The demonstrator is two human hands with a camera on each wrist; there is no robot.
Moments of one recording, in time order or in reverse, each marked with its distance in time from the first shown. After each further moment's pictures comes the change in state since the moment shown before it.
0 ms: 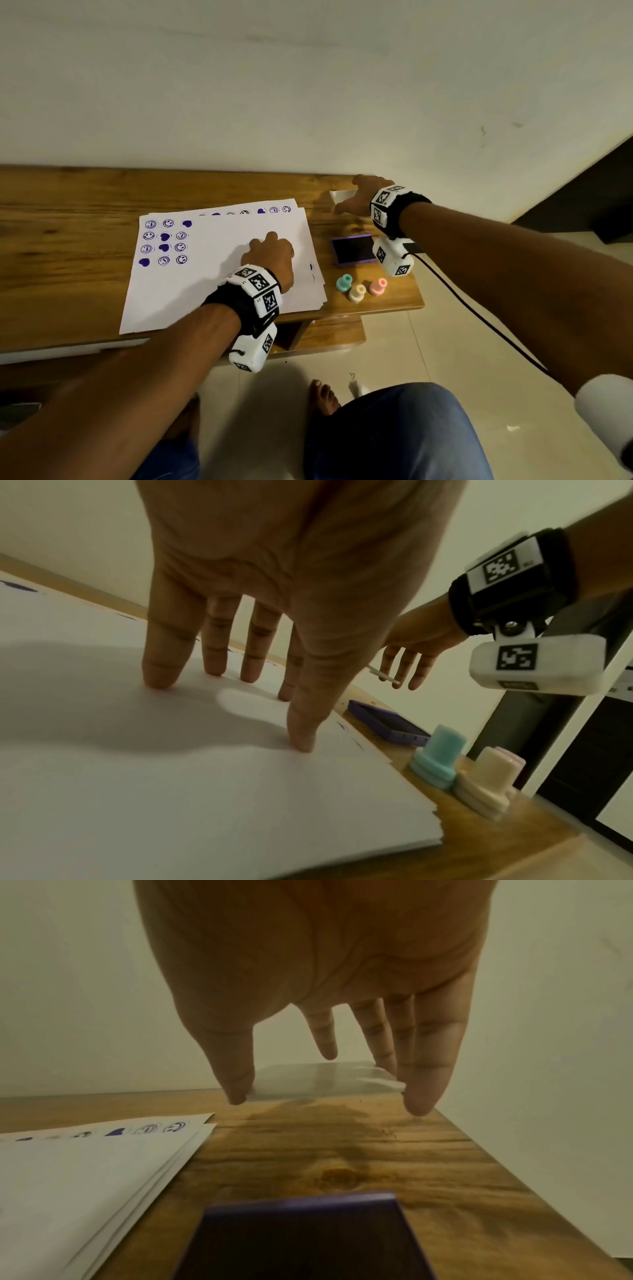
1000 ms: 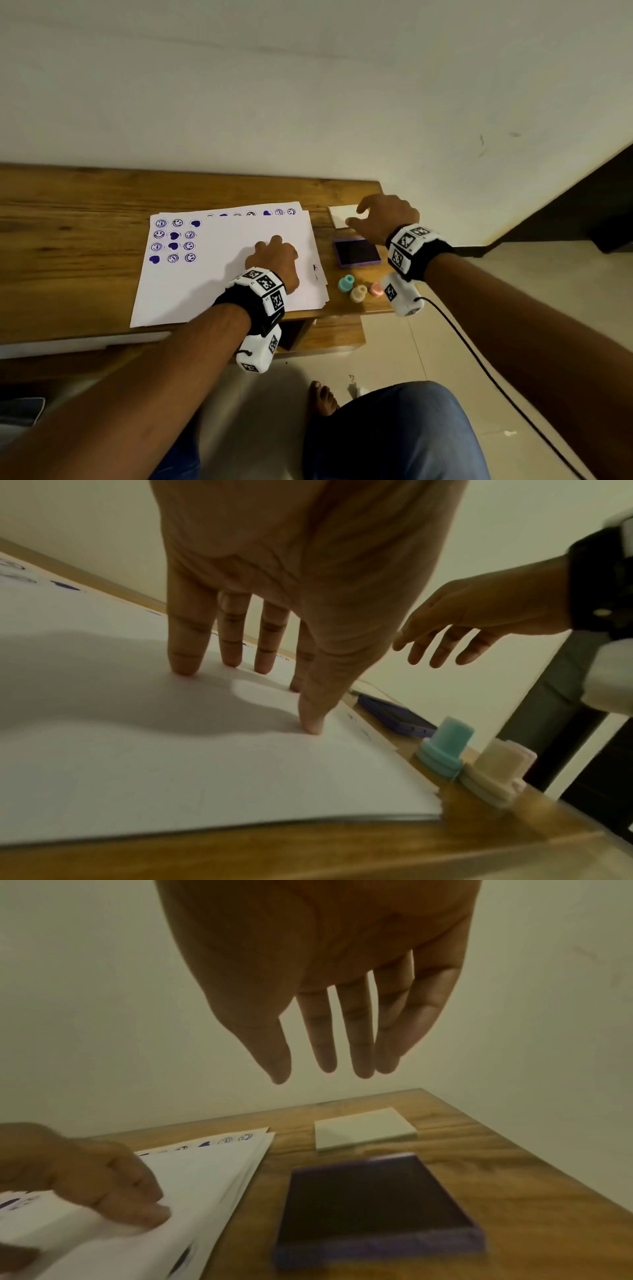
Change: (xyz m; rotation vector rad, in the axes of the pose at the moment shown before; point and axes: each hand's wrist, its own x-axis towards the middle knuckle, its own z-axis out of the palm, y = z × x) left_hand -0.008 -0.007 0.002 -0.052 0.036 0.017; right_hand -0.080 0.001 -0.006 -0.031 0.120 -0.025
